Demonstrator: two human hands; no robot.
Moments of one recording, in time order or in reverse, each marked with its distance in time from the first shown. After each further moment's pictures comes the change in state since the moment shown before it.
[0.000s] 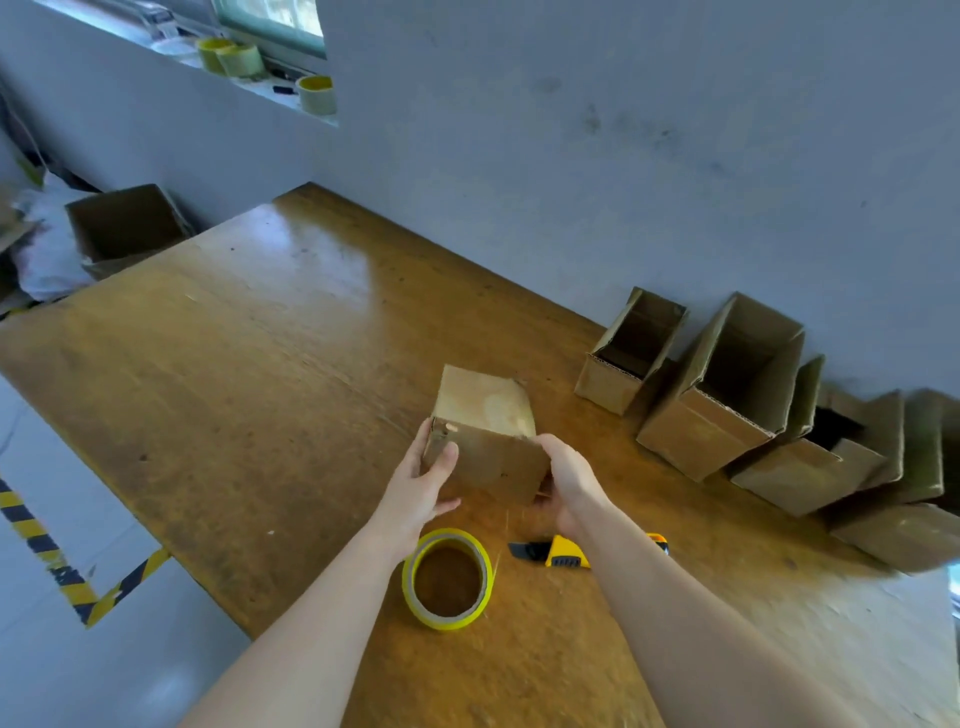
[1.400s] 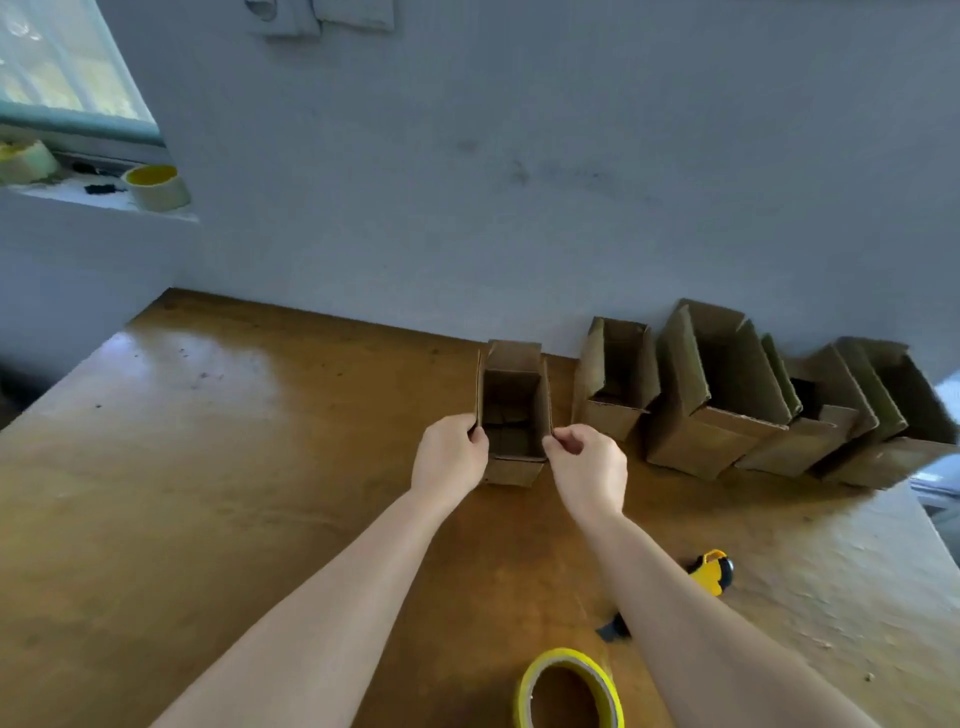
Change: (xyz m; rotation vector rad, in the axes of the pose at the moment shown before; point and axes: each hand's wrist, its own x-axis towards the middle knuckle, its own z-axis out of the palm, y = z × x) left_hand 0.114 0.133 0.014 1.124 -0.155 0.431; right_hand 0.032 -0.061 0.072 -0.403 0.853 -0.443
